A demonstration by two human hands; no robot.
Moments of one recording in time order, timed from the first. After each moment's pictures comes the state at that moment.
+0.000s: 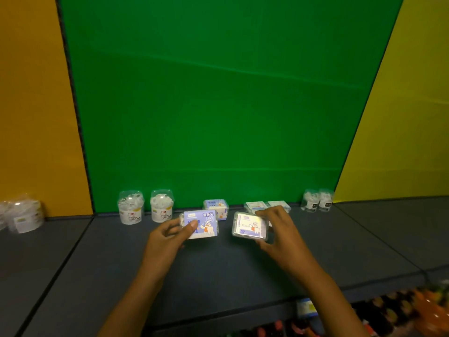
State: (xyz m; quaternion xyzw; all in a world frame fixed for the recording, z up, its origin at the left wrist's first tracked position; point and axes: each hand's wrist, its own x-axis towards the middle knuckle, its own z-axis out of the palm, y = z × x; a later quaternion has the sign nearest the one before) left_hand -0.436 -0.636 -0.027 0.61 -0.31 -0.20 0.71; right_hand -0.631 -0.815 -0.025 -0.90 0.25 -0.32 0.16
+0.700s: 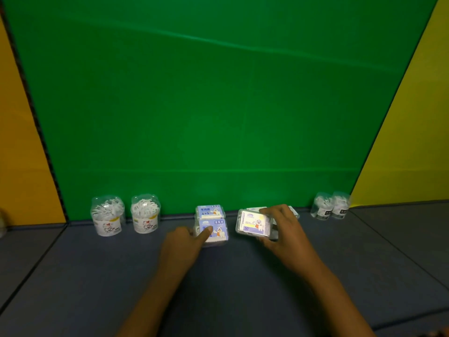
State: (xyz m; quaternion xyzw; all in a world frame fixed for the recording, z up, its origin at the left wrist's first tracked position) left_hand -0.397 -0.758 -0.066 0.85 -0.32 -0.11 0.41; right_hand -0.601 -0.909 -0.043 -0.90 0.25 -0.31 0.16
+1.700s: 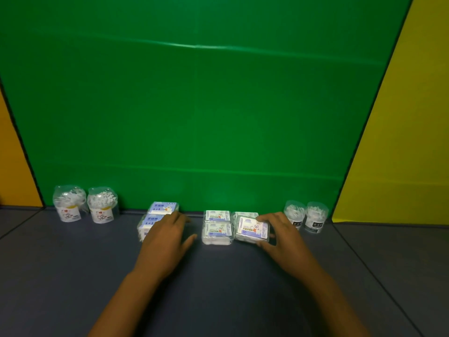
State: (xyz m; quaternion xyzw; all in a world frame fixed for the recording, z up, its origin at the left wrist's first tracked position) left_hand -0.508 -0.831 -0.058 0.85 -0.44 0.16 0.22; right_hand -0.698 -1.056 -0.061 -0.92 0.16 -0.27 0.24
